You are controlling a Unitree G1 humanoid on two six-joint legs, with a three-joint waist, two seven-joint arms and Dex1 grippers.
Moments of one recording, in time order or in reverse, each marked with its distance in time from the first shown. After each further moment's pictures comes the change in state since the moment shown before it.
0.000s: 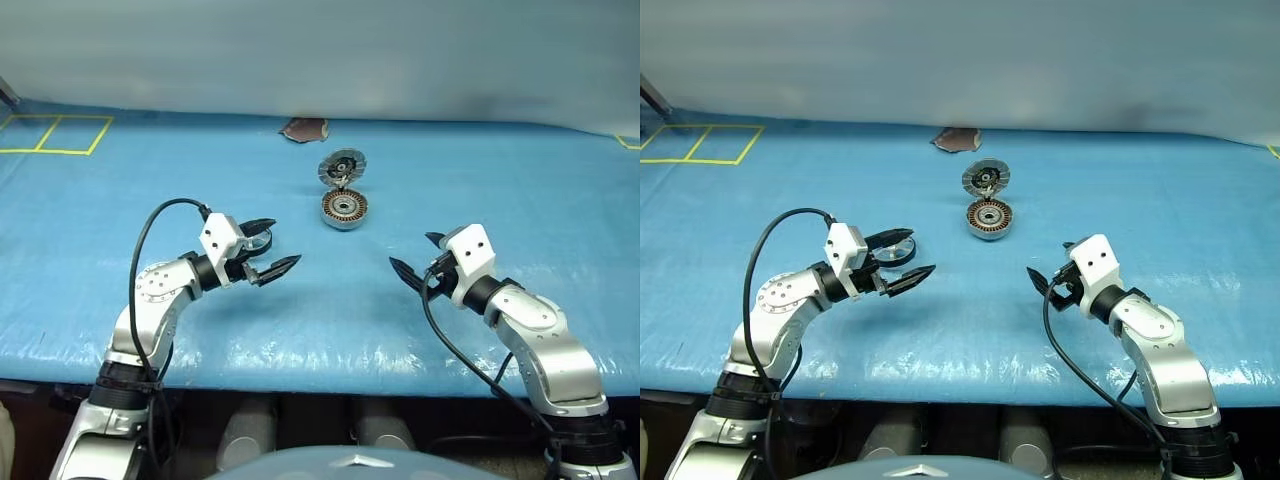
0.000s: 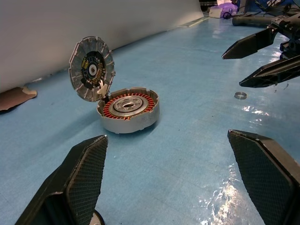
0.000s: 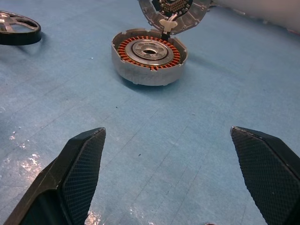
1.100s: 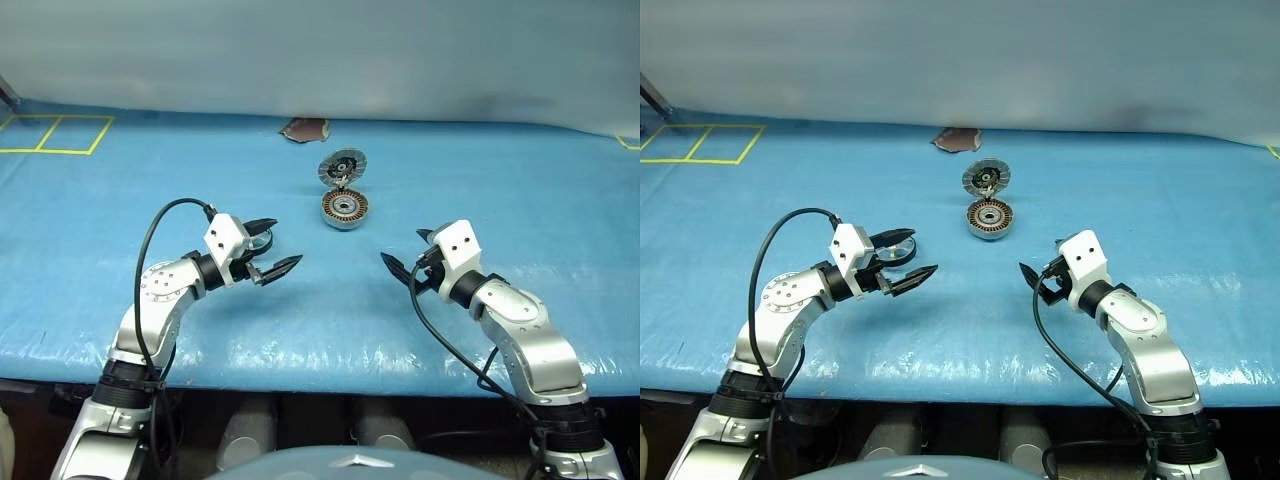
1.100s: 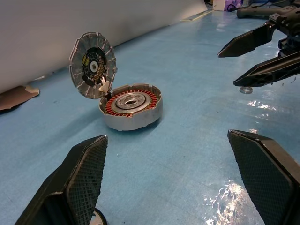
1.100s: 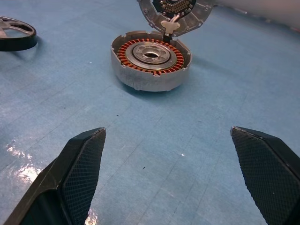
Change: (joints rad) left arm -0.009 -0.005 -0.021 0.006 0.033 -0.011 0.029; right arm -0.054 0.043 0.044 0.048 -0.012 0.003 -0.037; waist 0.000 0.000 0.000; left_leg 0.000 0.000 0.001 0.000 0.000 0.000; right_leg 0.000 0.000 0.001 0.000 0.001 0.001
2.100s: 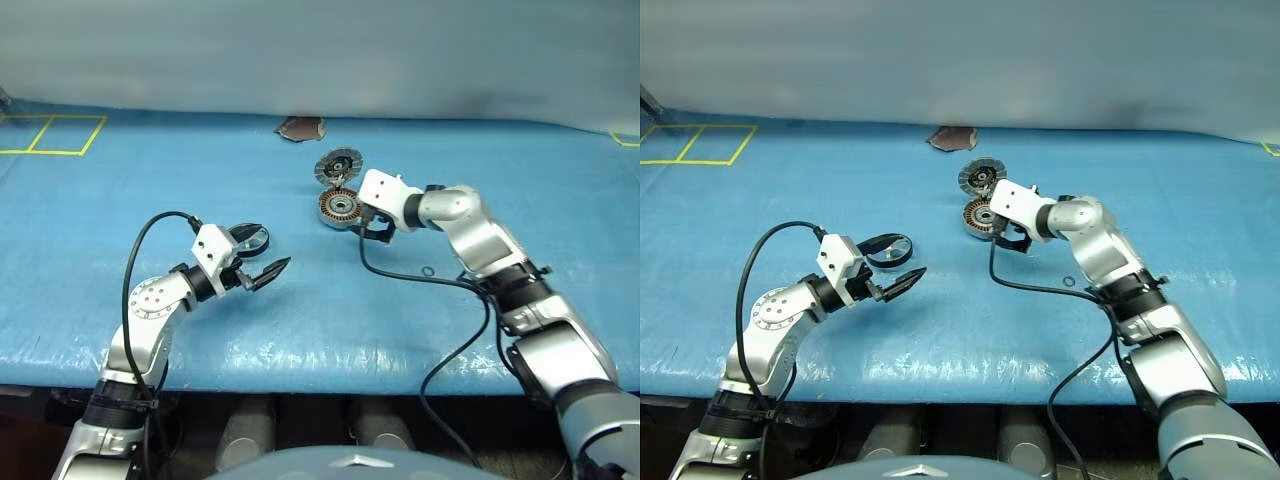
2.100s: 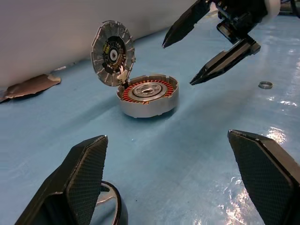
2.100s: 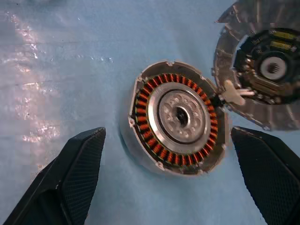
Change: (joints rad) left arm 0.114 0.003 0.036 -0.054 0.009 -0.026 0.080; right arm -0.768 -0.029 0.466 0.735 -0.349 -0.236 0.361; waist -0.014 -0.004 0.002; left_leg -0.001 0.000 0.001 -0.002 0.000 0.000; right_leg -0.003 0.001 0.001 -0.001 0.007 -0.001
